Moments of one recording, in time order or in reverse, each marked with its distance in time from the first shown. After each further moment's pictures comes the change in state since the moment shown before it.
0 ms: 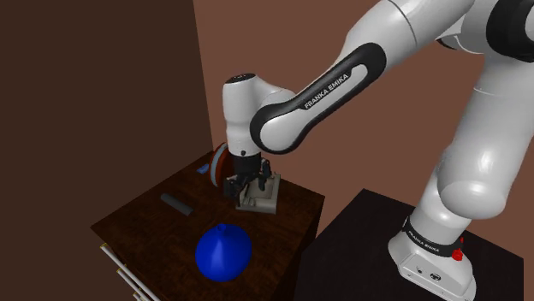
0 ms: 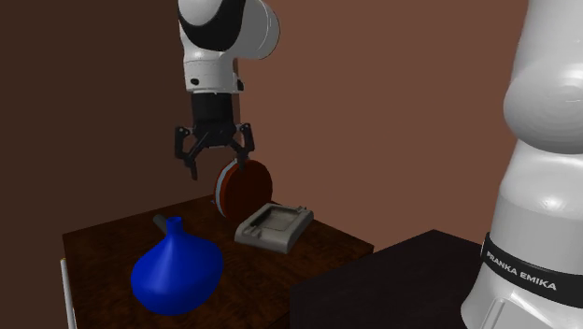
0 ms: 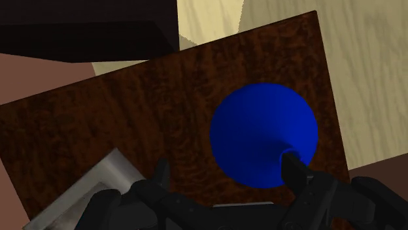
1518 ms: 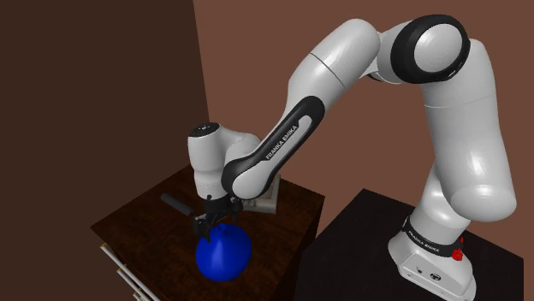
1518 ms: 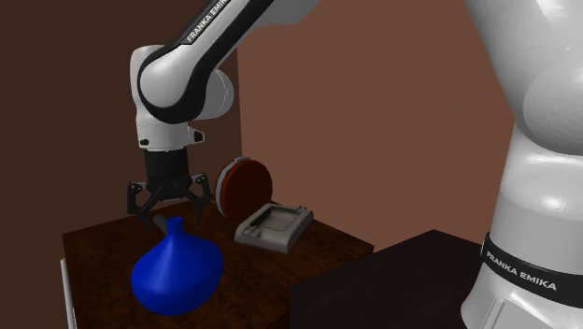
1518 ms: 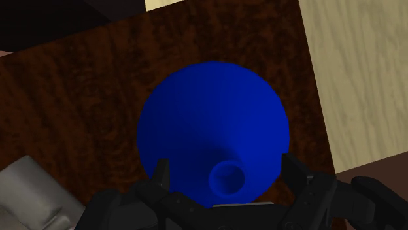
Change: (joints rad) arm 0.158 0.413 -0.055 0.244 -0.237 0.133 0.242
